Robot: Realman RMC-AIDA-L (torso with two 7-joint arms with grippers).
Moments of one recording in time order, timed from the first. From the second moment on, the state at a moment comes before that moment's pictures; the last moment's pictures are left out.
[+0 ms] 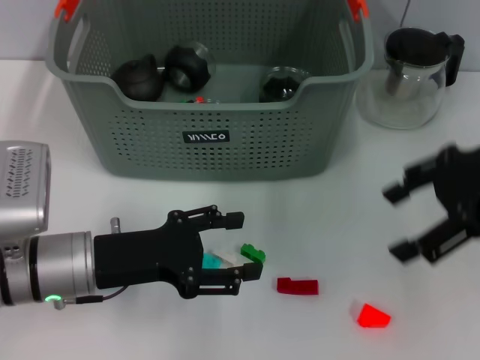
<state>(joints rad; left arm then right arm) -0.41 -2.15 0.84 0.59 1.86 1.63 -1.13 0.68 1.96 -1.06 -1.24 -2.25 -1.98 1.99</state>
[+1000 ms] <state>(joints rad) -0.41 -2.15 0.84 0.58 1.85 1.63 -1.13 0.75 2.10 -1.58 -1.12 -2.58 -1.72 2.36</state>
